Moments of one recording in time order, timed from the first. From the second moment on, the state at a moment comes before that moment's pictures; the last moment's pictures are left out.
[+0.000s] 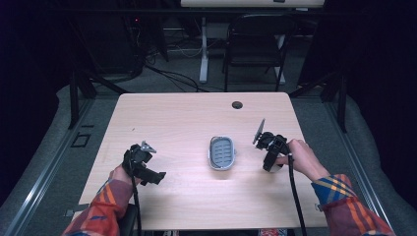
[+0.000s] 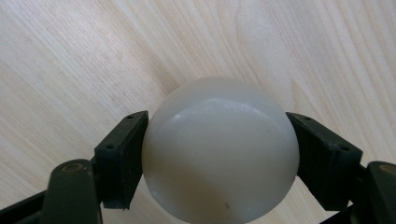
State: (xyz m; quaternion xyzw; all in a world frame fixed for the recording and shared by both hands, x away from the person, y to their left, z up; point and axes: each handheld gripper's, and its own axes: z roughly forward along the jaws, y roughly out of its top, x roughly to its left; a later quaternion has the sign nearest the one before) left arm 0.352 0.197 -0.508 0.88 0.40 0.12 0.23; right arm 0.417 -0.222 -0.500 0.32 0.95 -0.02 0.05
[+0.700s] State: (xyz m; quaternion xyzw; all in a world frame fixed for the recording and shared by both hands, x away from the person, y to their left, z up) left arm 0.351 0.197 -0.509 0.88 0.40 0.12 0.23; right arm 0.429 -0.204 -0.483 0.30 0.95 -0.02 0.05
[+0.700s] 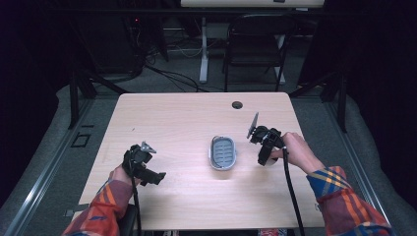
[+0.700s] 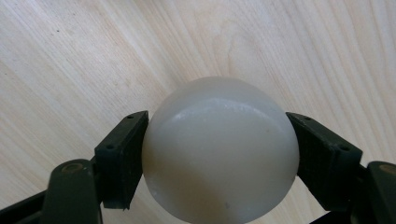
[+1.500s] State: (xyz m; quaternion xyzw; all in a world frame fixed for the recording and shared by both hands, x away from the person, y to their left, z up) left arm 0.351 0.196 -0.509 0.88 0.40 0.12 0.23; right arm 0.441 -0.176 -0.454 0.28 0.96 -0.01 0.06
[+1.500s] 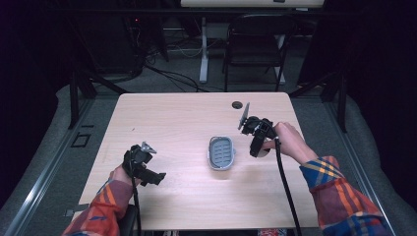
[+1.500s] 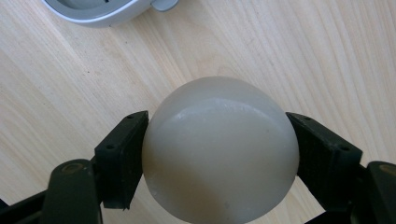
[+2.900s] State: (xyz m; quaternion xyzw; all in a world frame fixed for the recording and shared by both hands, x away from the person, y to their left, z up) left arm 0.351 0.195 -0.510 0.88 0.40 0.12 0.23; right arm 0.457 -0.131 -0.443 0.25 0.97 0.00 0.06
